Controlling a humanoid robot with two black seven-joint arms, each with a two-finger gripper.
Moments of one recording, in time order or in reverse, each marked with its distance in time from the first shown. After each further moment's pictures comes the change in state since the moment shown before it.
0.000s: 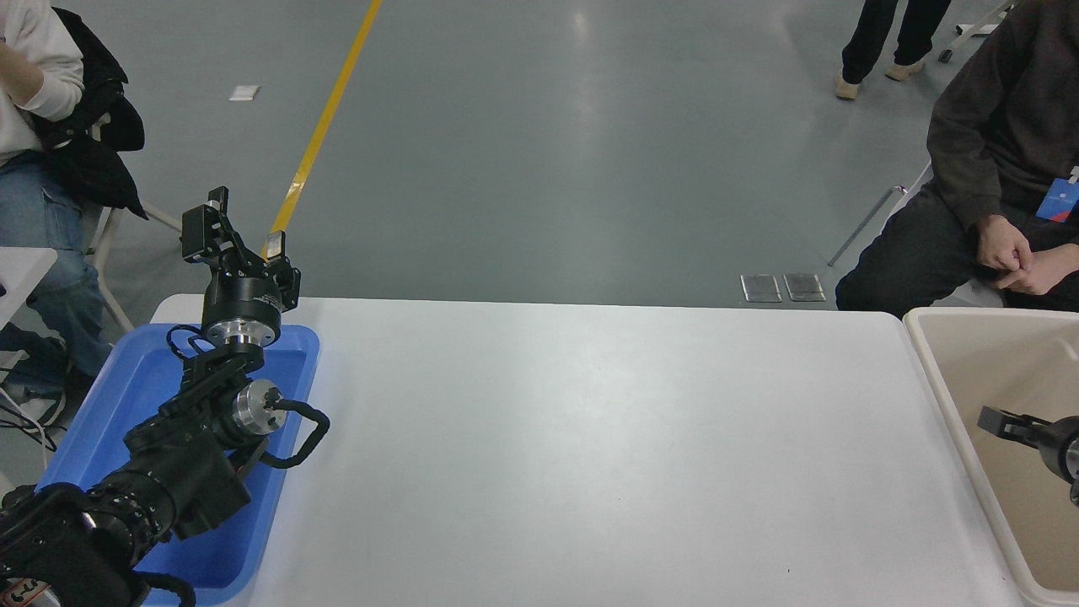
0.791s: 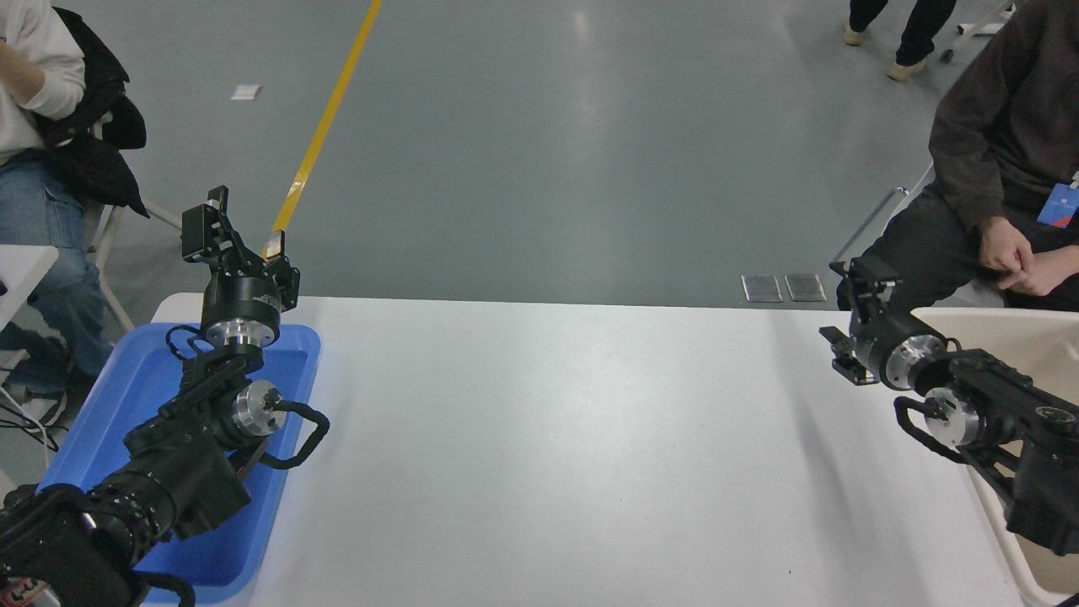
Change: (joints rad) left arm 0.000 0.000 0.001 0.000 0.000 0.000 -0.001; right arm -0.085 0.165 0.832 0.465 0.940 0.205 -0.001
